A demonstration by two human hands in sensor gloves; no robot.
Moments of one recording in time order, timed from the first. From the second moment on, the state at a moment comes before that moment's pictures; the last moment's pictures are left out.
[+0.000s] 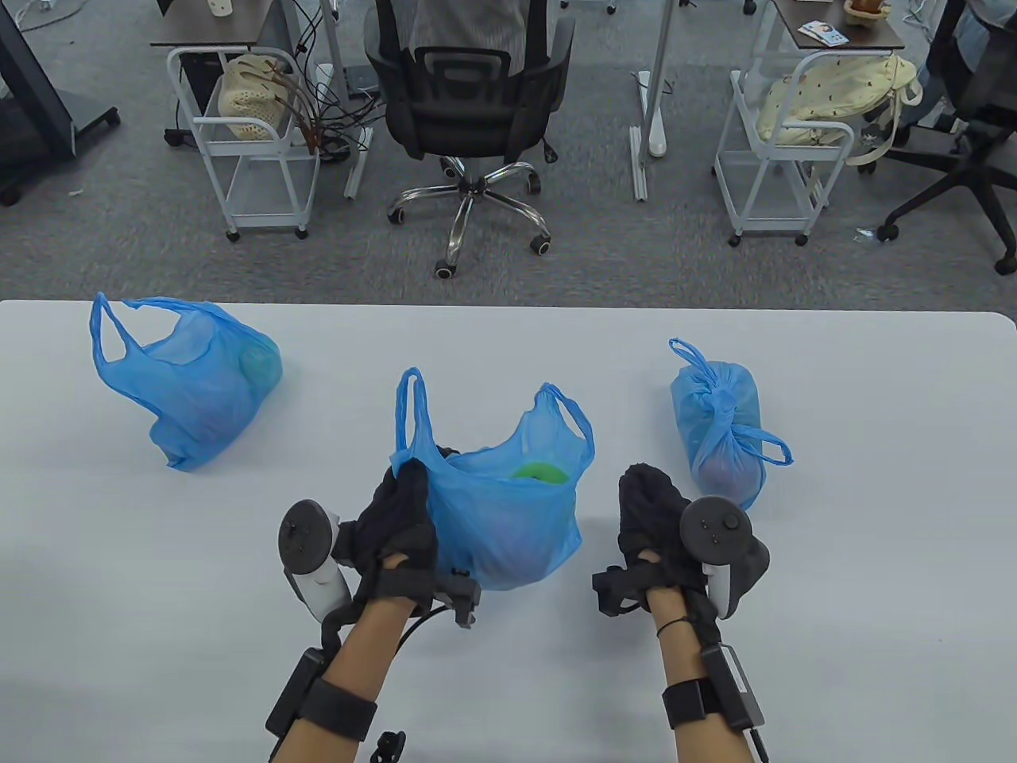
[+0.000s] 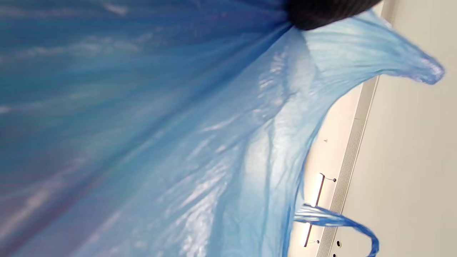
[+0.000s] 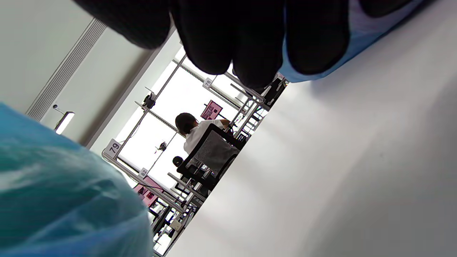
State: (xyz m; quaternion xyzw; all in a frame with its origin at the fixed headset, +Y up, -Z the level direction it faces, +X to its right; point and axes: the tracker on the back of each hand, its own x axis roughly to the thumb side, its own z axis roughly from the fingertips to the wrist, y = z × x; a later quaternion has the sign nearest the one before) left_hand -0.174 -0.718 -0.307 0.03 -0.01 0.76 0.64; right_hand 0.177 -0.746 -0.330 -0.10 -0.14 0.86 0.48
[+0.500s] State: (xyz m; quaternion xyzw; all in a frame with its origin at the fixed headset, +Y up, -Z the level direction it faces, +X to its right) left_hand -0.184 -0.768 -0.316 -0.04 -0.06 0.79 0.61; right_hand 0.153 -0.747 -0.339 0.16 0.00 0.64 0.75
